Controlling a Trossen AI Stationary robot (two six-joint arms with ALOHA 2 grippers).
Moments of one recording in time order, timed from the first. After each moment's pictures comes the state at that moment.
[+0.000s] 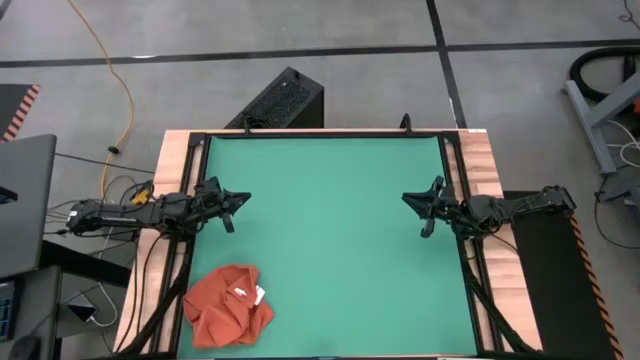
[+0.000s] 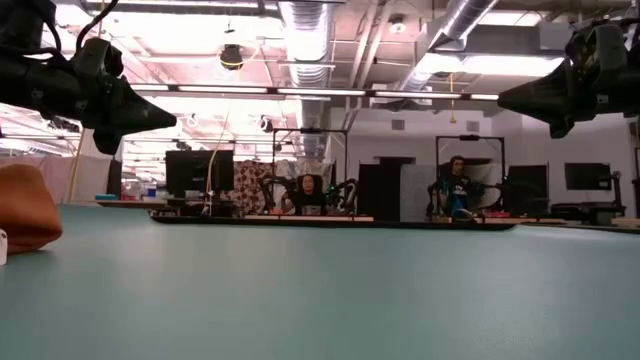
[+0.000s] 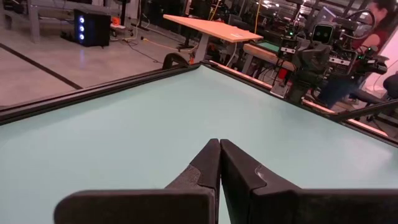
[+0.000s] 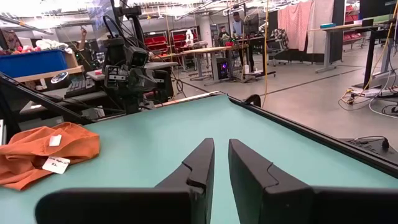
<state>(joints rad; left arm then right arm) -0.01 0.10 0.01 0.07 -0.44 -0.31 0.21 0.06 0.01 0.09 0.58 0.13</state>
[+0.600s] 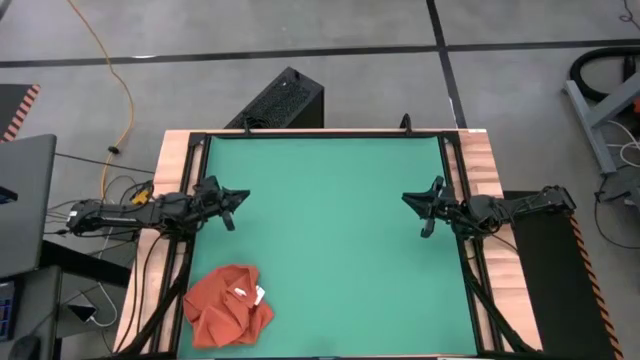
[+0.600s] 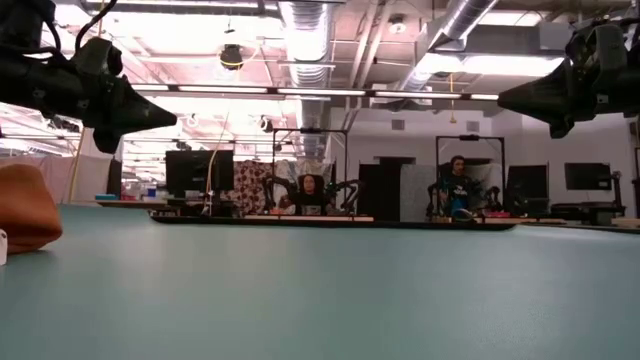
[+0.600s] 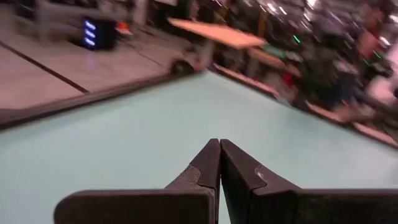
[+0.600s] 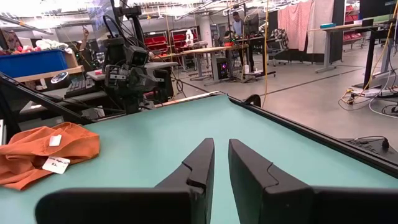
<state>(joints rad) -0.01 0.10 0.01 0.10 -0.49 -0.30 0.21 0.06 0.01 0.09 0.58 0.13</state>
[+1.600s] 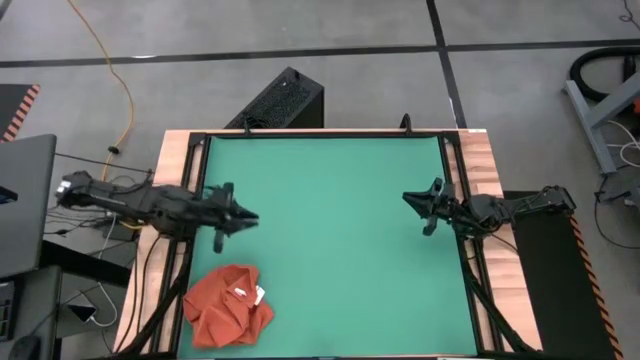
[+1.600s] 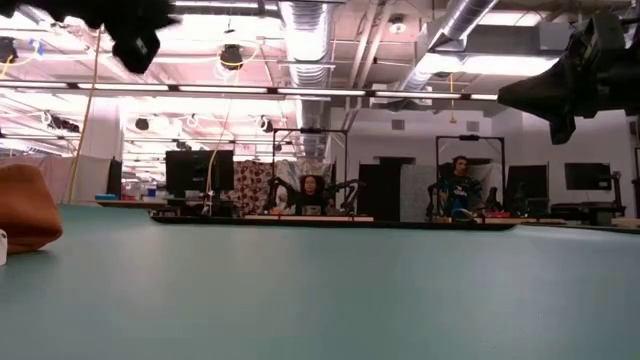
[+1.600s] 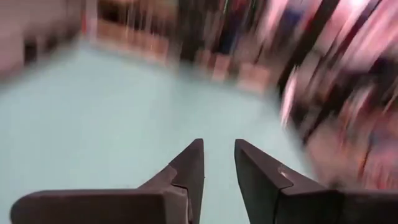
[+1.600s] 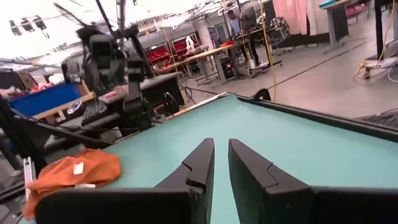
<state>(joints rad) -0.21 0.58 0.51 -0.15 -0.17 -0.35 0.21 0.06 0.02 0.10 0.58 0.31</state>
